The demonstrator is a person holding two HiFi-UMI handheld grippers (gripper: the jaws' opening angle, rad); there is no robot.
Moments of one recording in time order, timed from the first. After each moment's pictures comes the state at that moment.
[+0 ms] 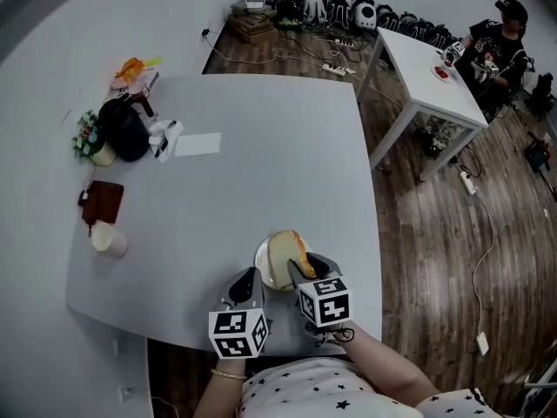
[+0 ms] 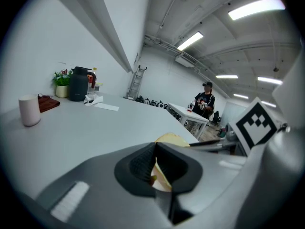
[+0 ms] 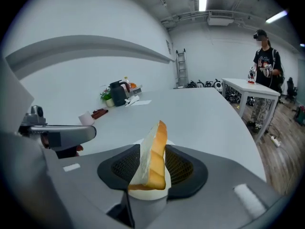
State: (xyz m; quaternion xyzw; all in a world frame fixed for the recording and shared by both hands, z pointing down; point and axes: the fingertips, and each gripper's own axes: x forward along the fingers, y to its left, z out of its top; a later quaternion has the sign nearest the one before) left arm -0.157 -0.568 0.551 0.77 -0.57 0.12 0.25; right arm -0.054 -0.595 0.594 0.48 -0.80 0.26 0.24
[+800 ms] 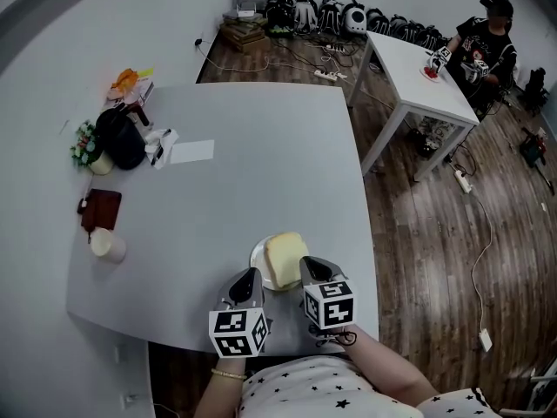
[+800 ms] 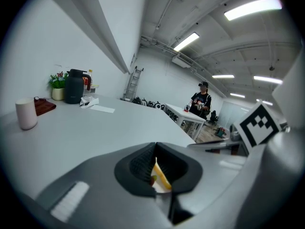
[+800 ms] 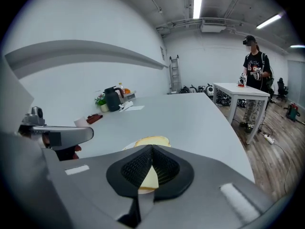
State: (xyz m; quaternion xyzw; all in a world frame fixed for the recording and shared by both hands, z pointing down) left arm -0.143 -0.564 0.543 0.79 -0.56 0.12 0.24; right arm -0.025 -0.587 0.581 0.52 -0.79 0.25 0.22
